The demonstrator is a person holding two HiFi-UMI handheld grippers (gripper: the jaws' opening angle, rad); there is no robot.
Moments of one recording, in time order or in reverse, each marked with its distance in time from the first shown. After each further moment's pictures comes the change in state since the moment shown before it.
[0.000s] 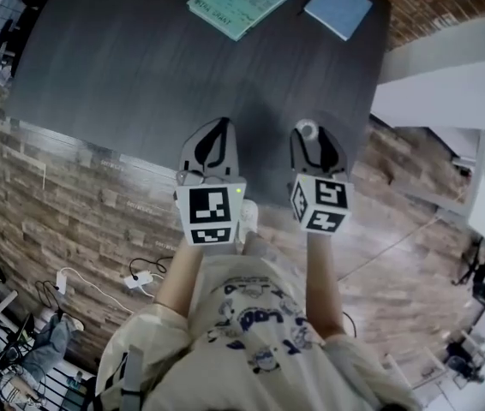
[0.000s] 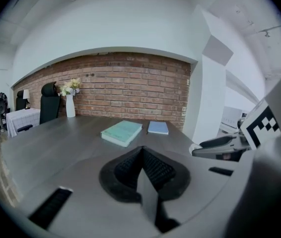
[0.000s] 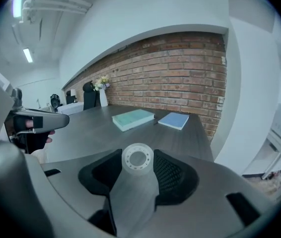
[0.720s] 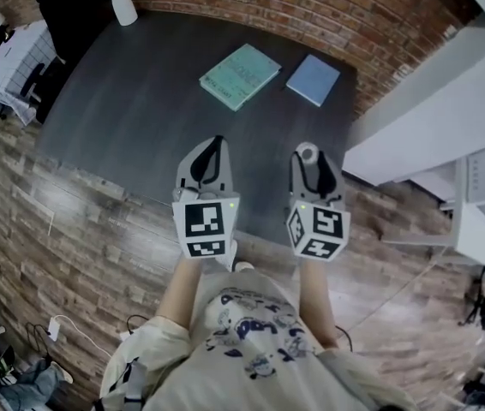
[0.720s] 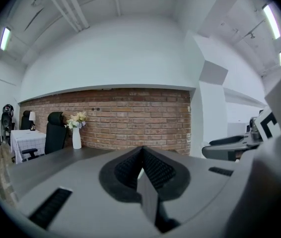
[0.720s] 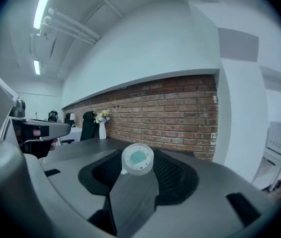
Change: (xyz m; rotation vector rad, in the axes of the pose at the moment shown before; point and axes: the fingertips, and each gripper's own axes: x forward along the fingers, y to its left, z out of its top) left arm -0.053 0.012 0.129 0.047 -0.279 0.072; right arm -0.076 -0.004 0.134 0.012 -0.350 -0.049
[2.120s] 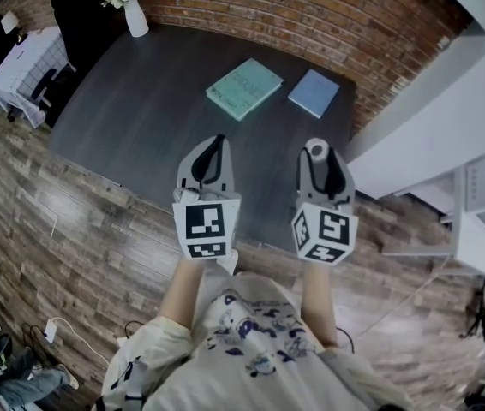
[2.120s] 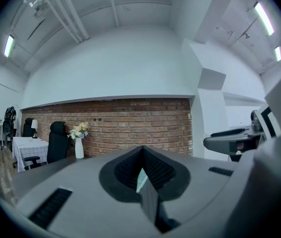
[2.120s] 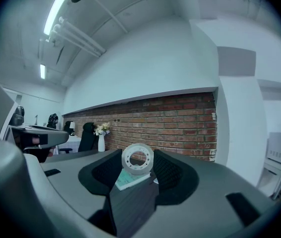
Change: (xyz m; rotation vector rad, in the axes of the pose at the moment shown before) left arm -0.028 -0.001 0.040 0.028 -0.094 0.031; right arm -0.030 0.000 0.061 -0.037 -0.172 0.001
